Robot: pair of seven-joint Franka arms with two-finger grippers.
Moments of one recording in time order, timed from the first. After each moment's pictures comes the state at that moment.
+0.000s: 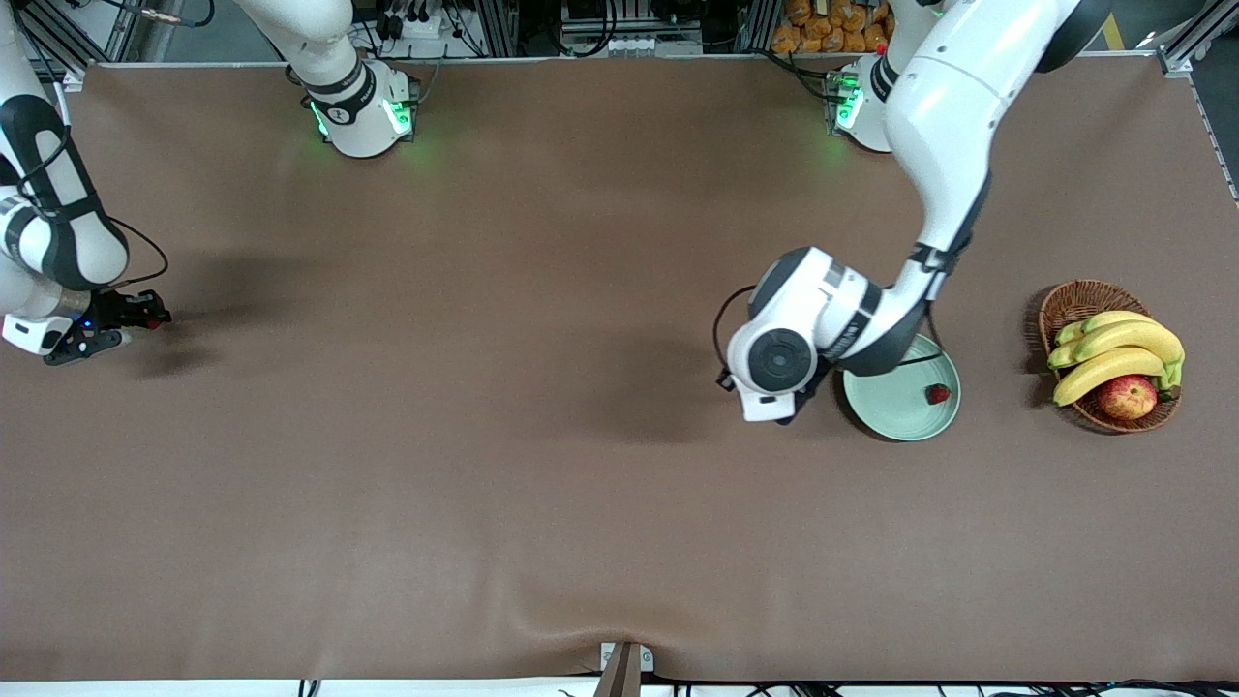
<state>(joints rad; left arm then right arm) -0.23 0.69 -0.33 -1.49 0.08 1.79 -1.44 -0.65 0.47 0.04 -2.01 -0.19 2.23 -0.79</state>
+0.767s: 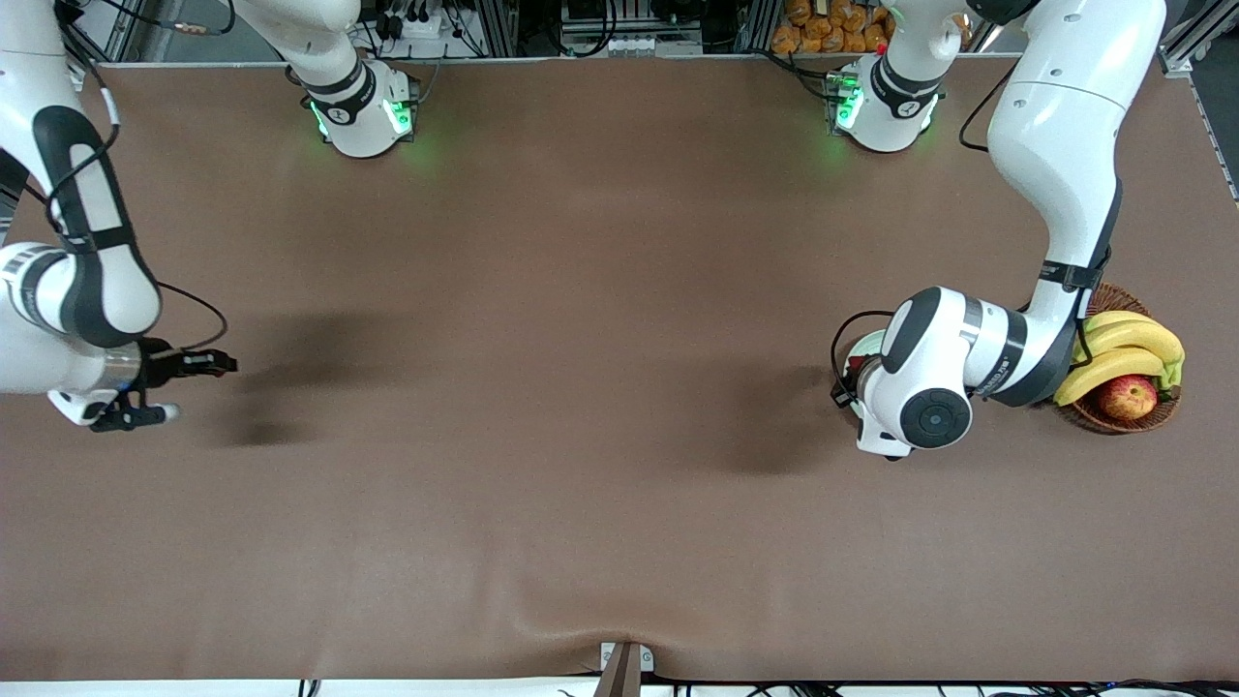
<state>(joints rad) -0.01 0.69 -0.33 -1.53 0.22 1.69 -0.98 -0.28 0.47 0.09 -1.82 0.09 2.00 -0.26</state>
